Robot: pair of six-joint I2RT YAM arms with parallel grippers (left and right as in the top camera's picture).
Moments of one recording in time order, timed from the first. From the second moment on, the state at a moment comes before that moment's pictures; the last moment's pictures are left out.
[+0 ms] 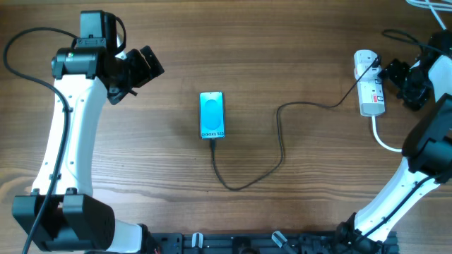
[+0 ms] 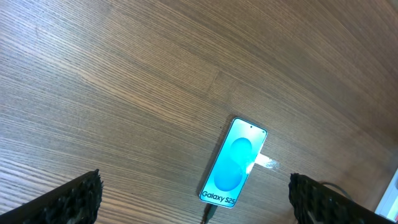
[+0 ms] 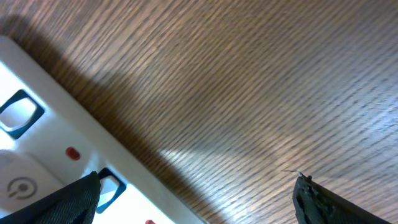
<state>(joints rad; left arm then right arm) 0.00 1.64 1.56 -1.08 0.14 -0.53 -0.46 2.22 1.72 -0.88 -0.08 0.33</state>
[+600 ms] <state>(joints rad) 0.00 1.64 1.56 -1.08 0.14 -0.53 -0.46 2.22 1.71 -1.00 -0.17 0.35</state>
